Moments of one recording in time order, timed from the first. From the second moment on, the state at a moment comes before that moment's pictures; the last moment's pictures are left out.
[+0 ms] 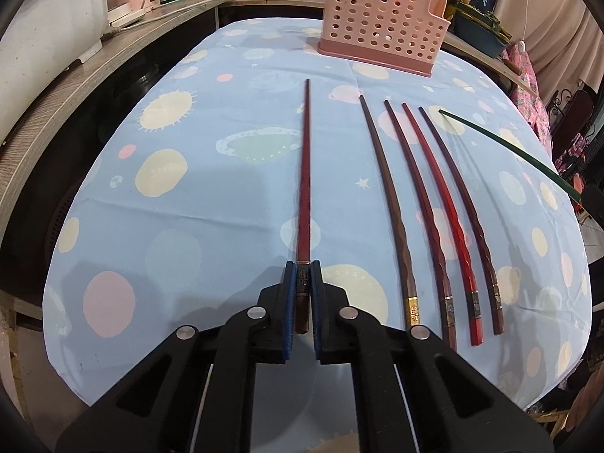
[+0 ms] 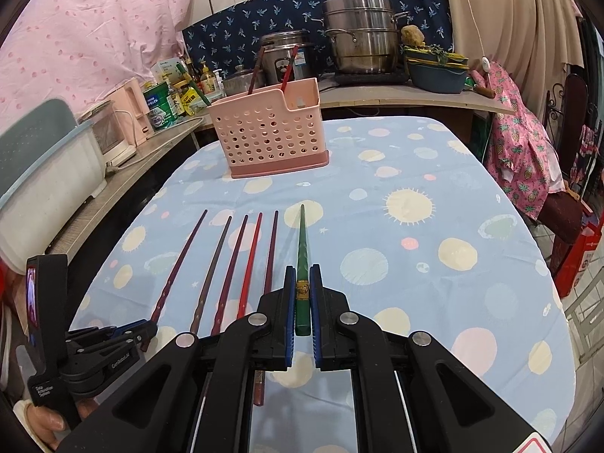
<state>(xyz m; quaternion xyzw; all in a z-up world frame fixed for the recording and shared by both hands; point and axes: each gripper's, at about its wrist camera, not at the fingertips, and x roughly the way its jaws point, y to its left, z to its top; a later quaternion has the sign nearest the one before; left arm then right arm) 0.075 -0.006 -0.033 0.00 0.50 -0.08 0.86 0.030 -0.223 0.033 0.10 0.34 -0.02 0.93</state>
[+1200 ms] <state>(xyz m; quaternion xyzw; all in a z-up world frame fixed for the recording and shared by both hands) 0.132 -0.022 0.145 0.01 0.32 -0.09 0.94 0.095 -0.241 0.138 0.11 0.24 0.02 0.96</state>
